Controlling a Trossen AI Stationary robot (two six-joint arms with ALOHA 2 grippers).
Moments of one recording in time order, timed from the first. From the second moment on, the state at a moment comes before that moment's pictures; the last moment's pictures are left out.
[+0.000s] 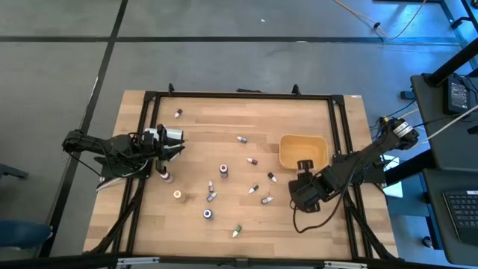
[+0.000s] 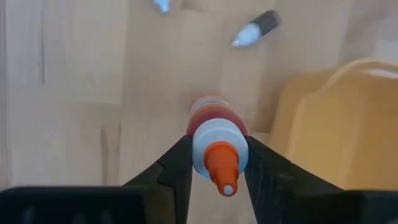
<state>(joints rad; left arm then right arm) -0.22 0.01 0.07 0.10 -0.43 -0.09 0.57 1.46 1.09 -1.09 0.26 0.44</state>
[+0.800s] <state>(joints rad) -0.22 0.01 0.07 0.10 -0.43 -0.09 -0.03 1.46 1.34 -1.29 0.16 -0.01</state>
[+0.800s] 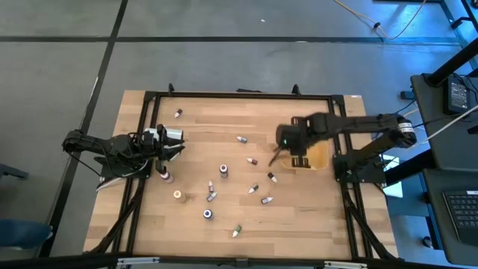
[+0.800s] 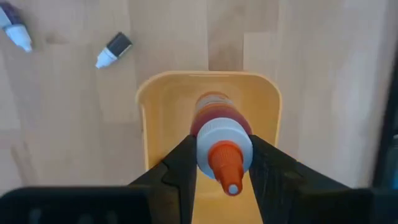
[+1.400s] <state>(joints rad) -0.22 0.01 0.07 0.10 -0.43 -0.09 -0.23 1.46 1.05 -1.00 0.11 -0.16</state>
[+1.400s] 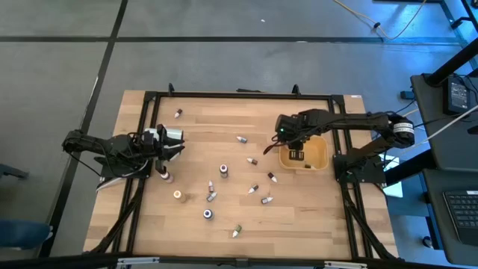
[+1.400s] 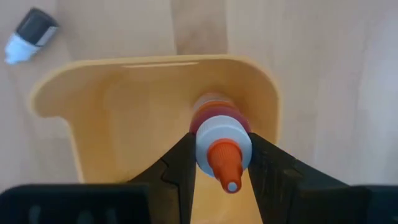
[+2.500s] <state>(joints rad) -0.22 0.01 0.07 0.10 -0.43 -0.09 -0.29 1.47 1.04 -0.94 0.09 -0.16</state>
